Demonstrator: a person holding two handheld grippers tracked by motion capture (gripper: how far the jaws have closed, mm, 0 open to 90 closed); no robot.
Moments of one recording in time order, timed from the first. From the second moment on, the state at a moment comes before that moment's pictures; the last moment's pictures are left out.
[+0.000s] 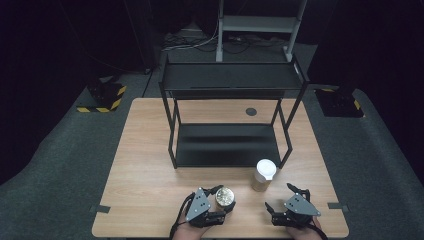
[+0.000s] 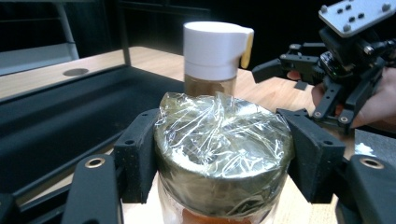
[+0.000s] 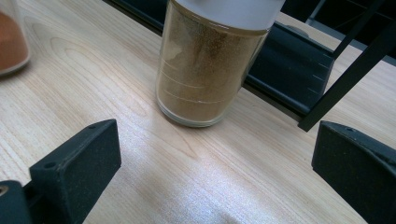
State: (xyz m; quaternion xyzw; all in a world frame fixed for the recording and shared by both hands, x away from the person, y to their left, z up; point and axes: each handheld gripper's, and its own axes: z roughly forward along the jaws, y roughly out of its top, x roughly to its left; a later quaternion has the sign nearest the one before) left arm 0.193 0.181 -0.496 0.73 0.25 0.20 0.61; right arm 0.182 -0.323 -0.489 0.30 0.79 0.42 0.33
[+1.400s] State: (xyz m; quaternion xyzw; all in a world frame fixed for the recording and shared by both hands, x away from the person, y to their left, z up) left arm 0.187 0.237 -0.450 0.68 0.32 0.29 0.60; right arm 0.182 -0.322 -0.489 0.30 0.79 0.42 0.34
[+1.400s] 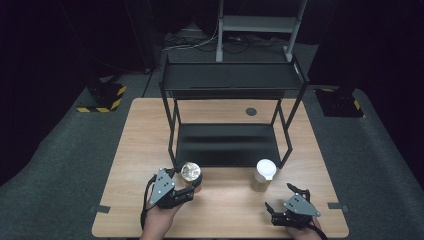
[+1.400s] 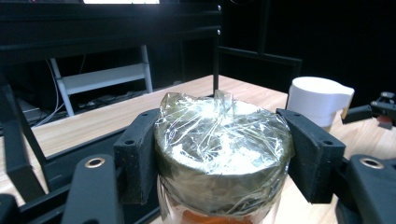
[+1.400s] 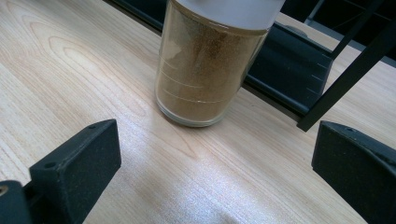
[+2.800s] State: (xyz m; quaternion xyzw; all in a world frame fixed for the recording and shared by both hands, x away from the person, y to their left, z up) left arm 0.212 0.228 -0.396 0.65 0.31 0.32 0.62; right arm 0.181 -0.323 -0.489 0.30 0.79 0.42 0.34
